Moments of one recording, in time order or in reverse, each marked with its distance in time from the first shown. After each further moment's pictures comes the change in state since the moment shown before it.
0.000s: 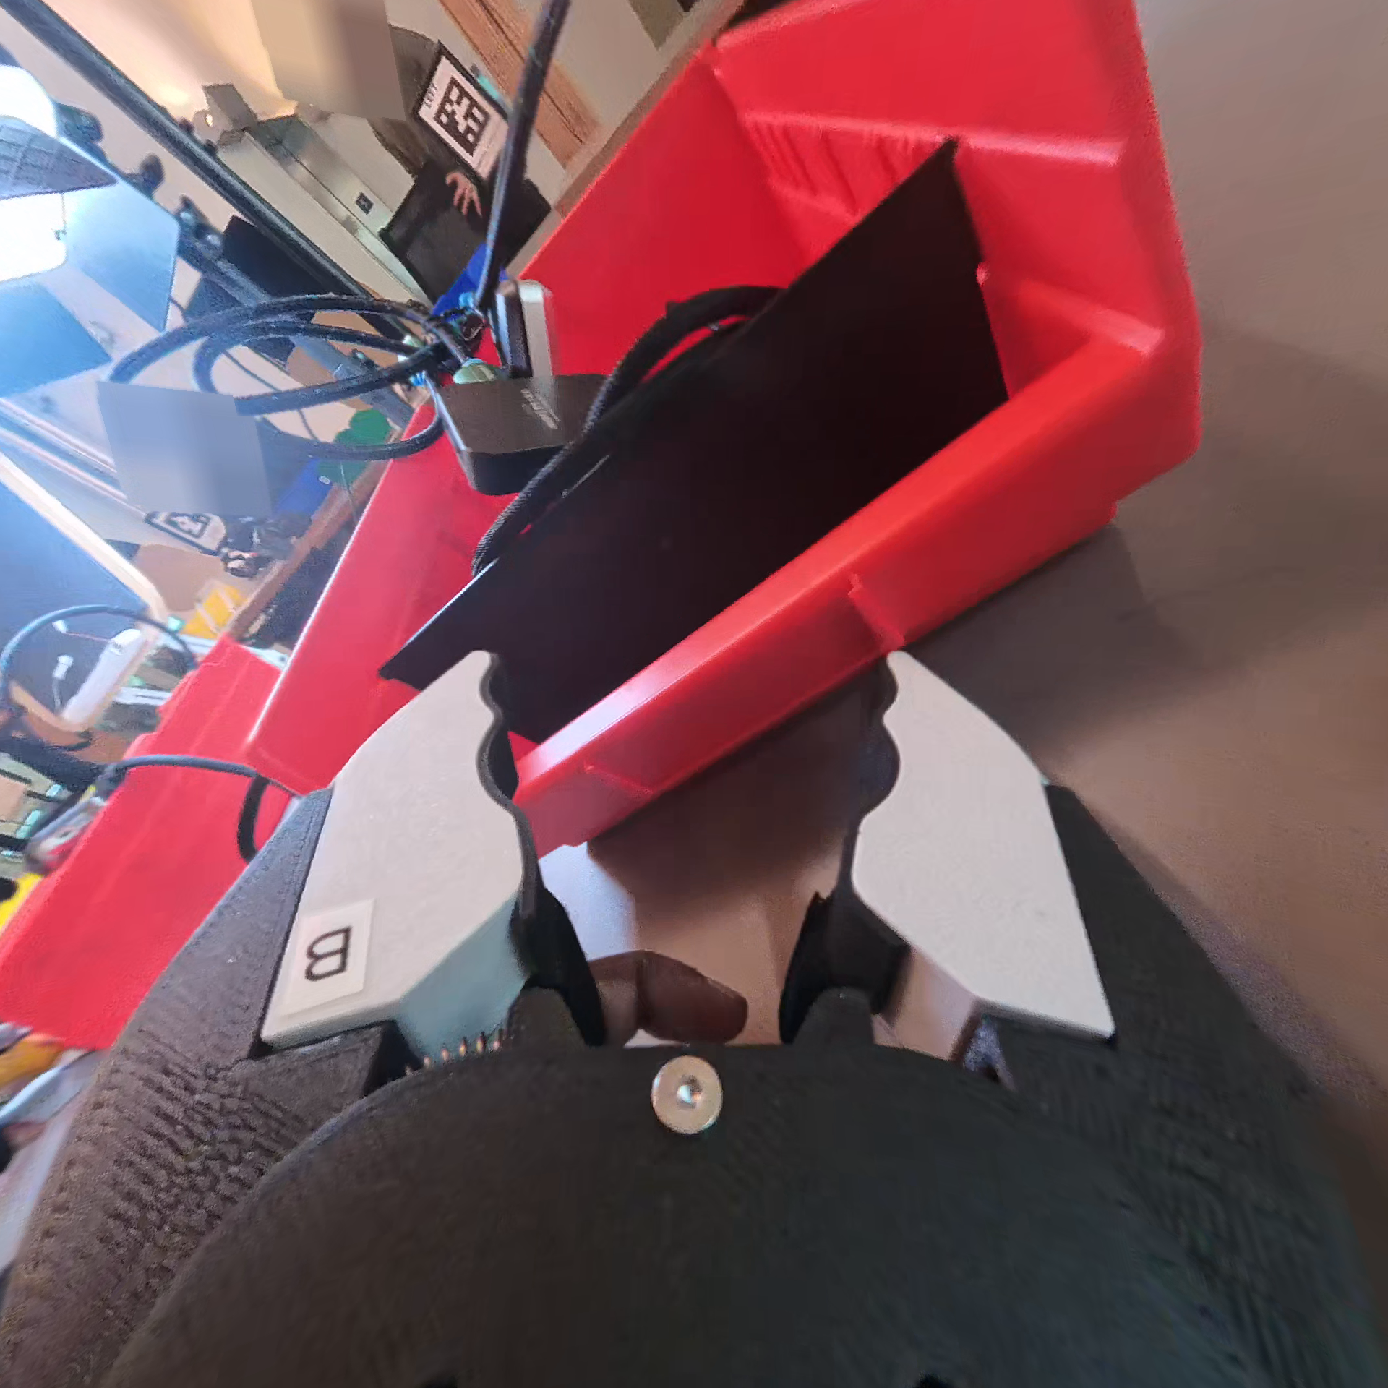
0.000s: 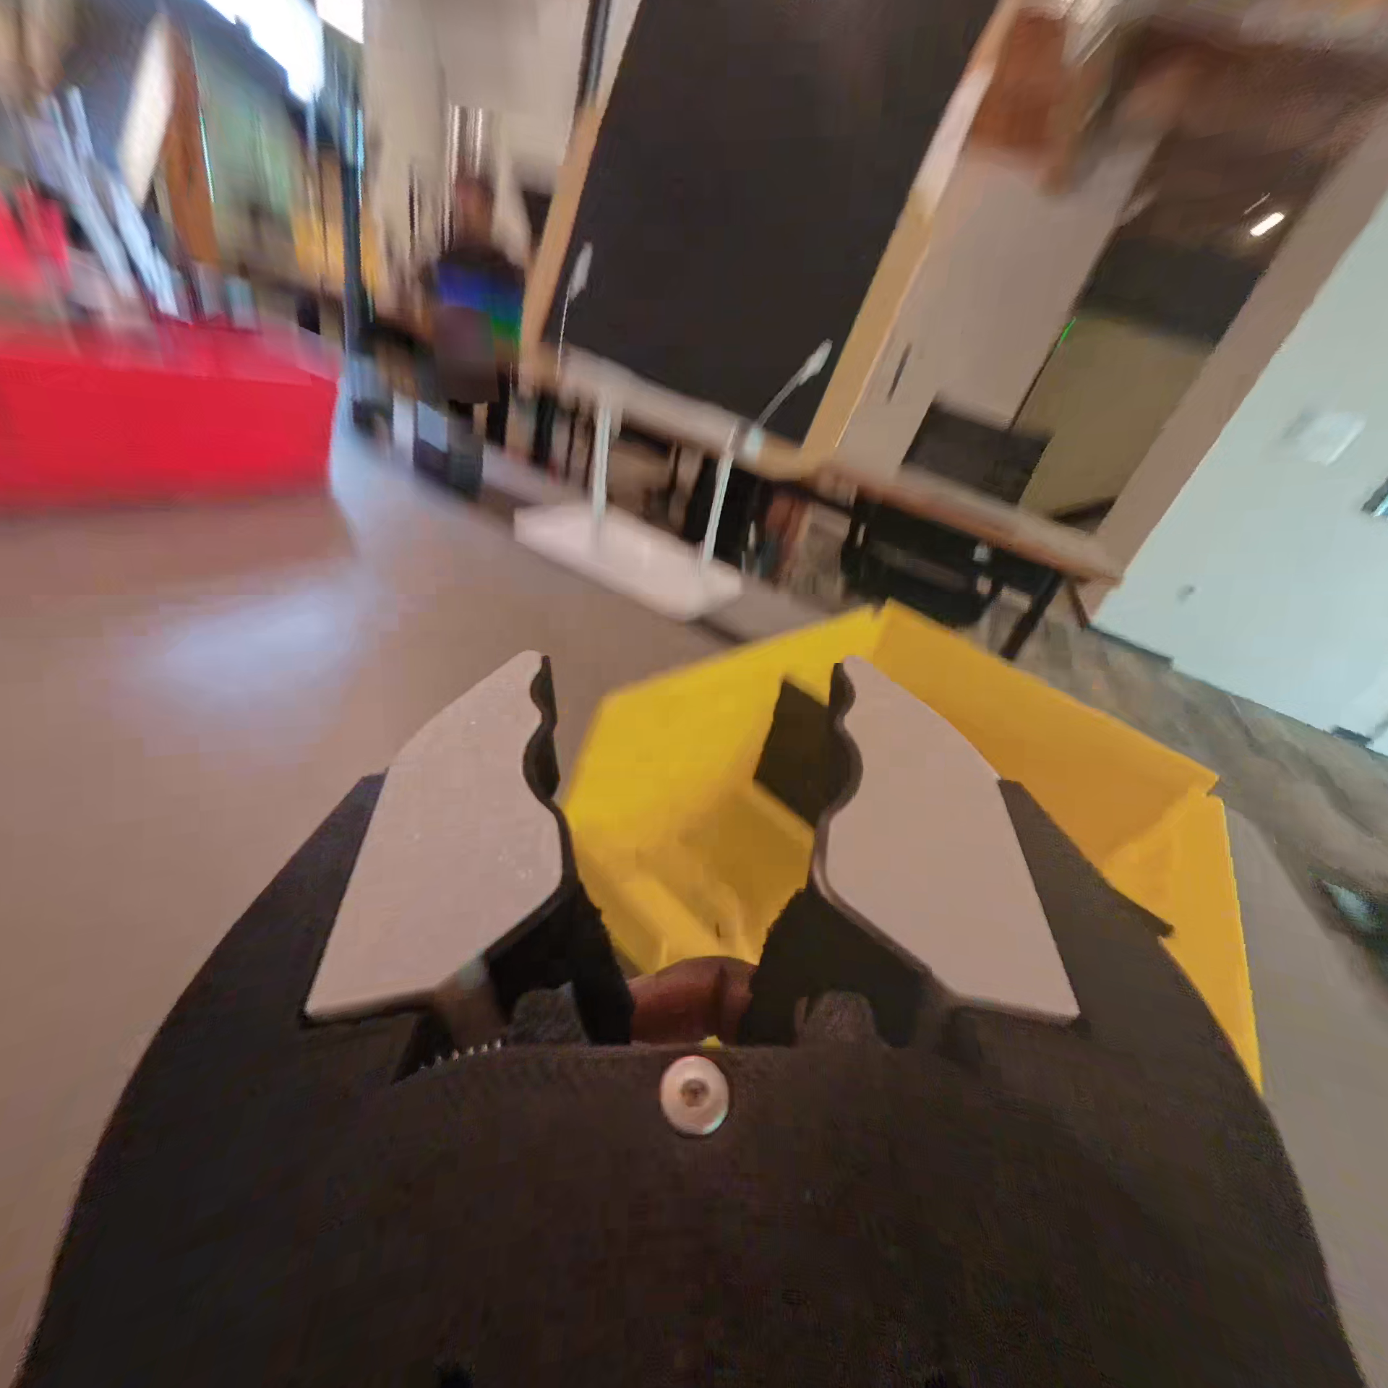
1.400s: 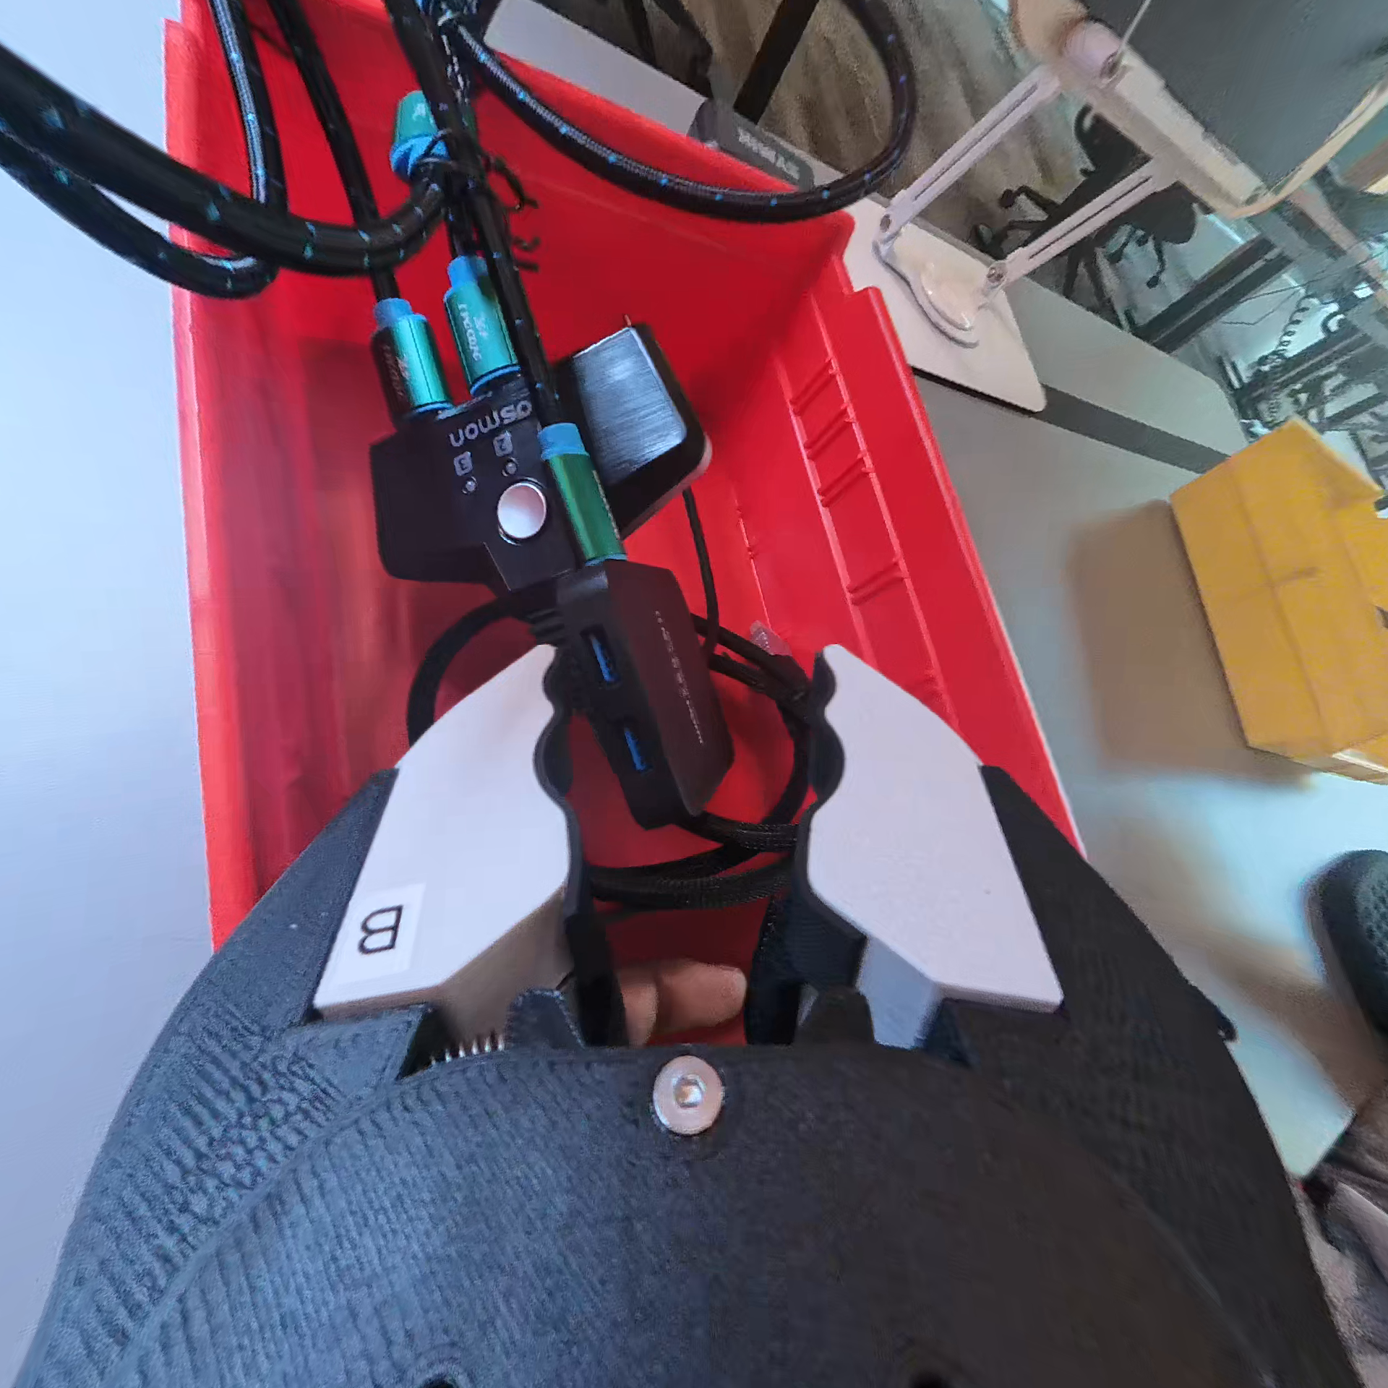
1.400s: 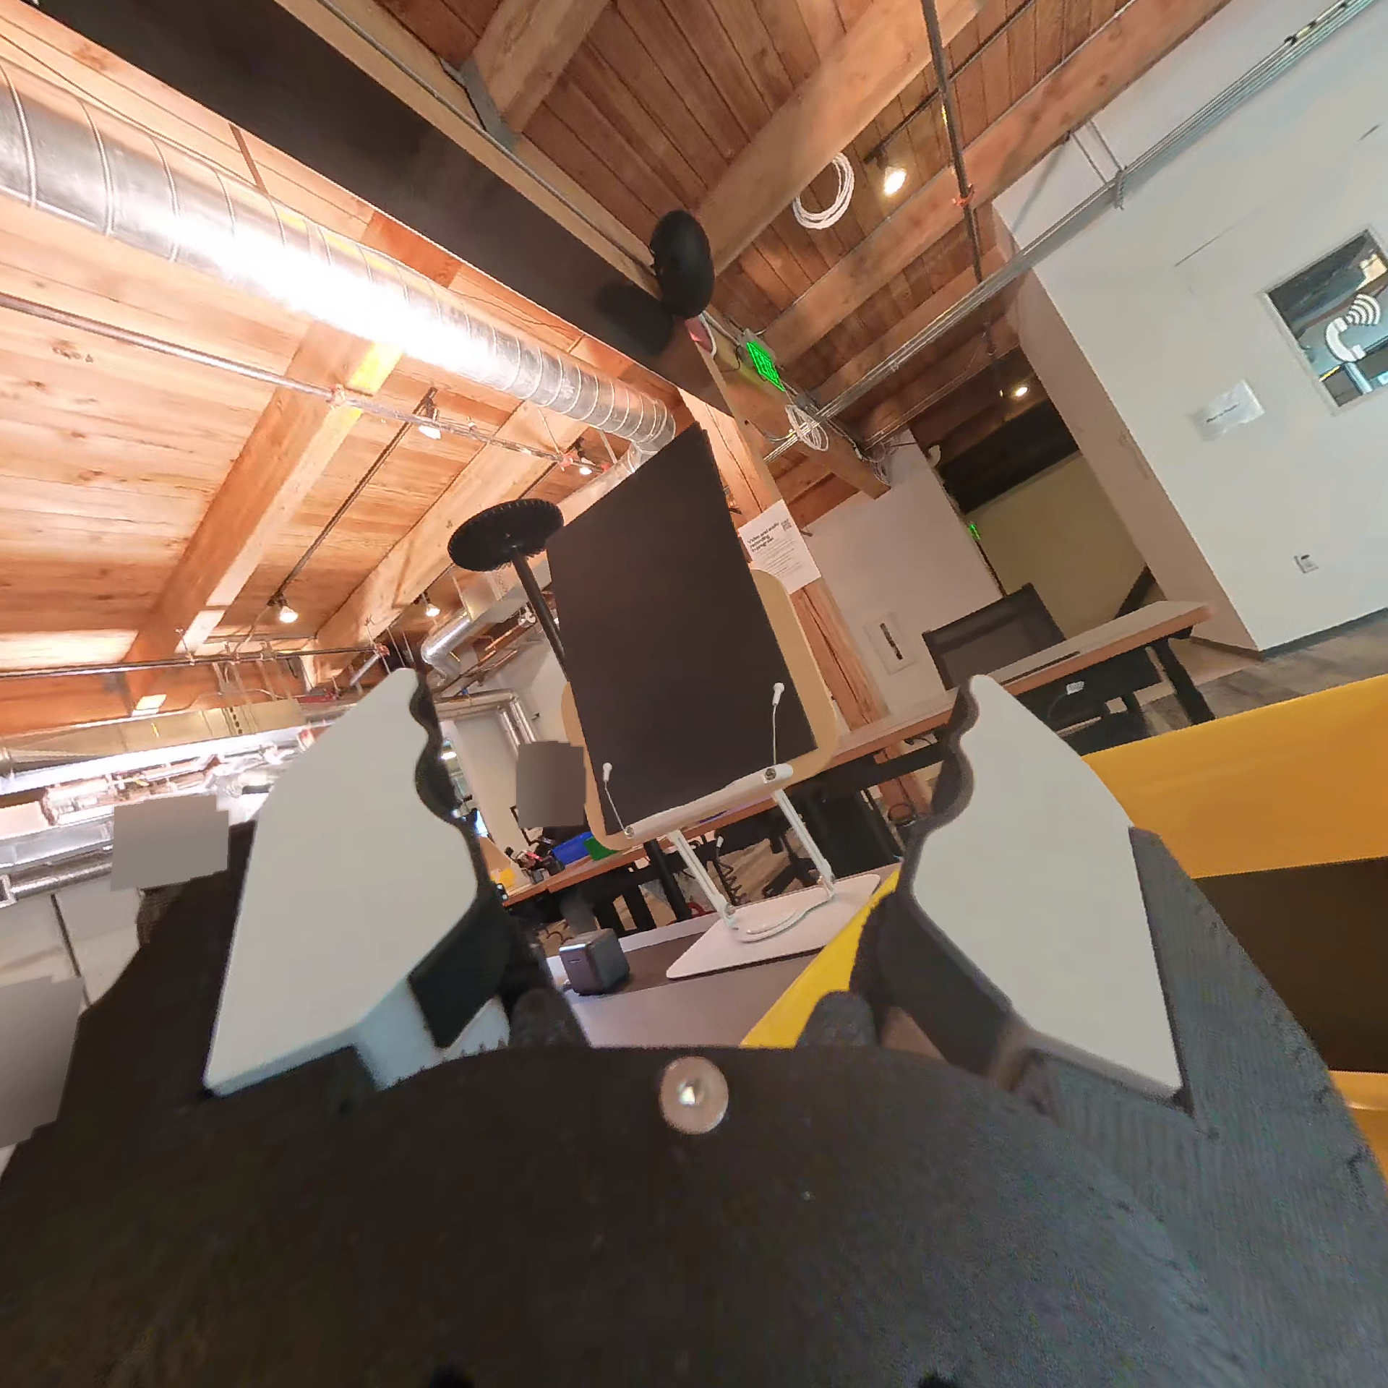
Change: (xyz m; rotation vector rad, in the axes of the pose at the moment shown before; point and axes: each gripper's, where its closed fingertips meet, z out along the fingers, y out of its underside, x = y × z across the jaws) left arm -0.047 -0.051 0.081 -0.276 0.611 -0.992; right arm 0.052 -0.065 -0.024 0.668 0.180 0.744
